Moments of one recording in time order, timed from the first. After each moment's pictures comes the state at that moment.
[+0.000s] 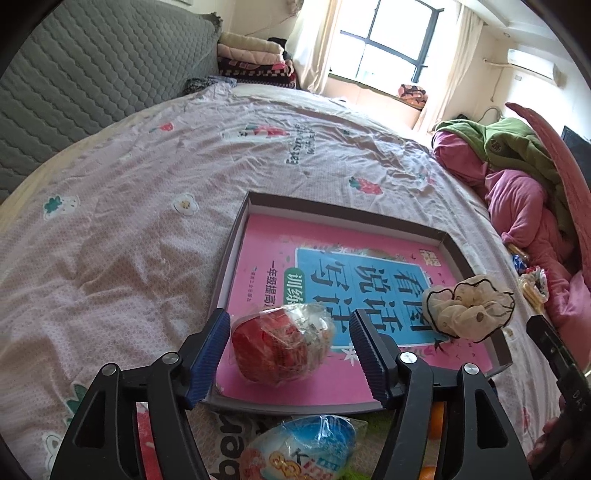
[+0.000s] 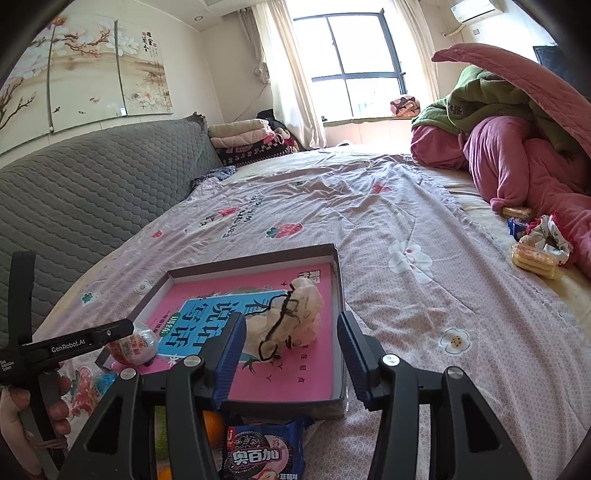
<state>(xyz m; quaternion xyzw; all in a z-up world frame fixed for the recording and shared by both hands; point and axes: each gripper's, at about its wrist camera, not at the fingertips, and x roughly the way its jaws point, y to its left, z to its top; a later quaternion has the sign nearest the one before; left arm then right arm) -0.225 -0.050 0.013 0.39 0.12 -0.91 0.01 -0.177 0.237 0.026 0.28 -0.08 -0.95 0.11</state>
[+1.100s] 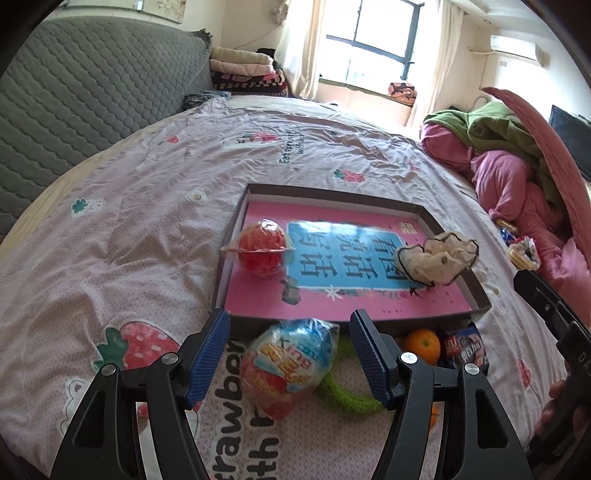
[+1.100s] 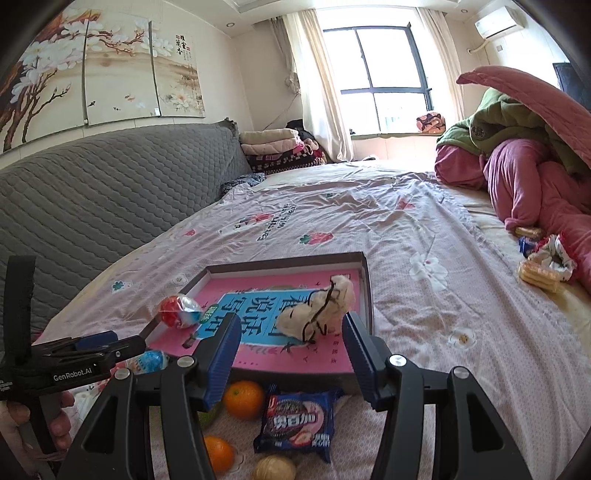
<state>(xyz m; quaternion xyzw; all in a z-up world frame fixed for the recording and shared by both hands) -0.147 -0.027 0.025 0.38 0.08 -0.92 0.01 -0.131 0.226 0.041 0.26 -0.06 -0.95 0.16</state>
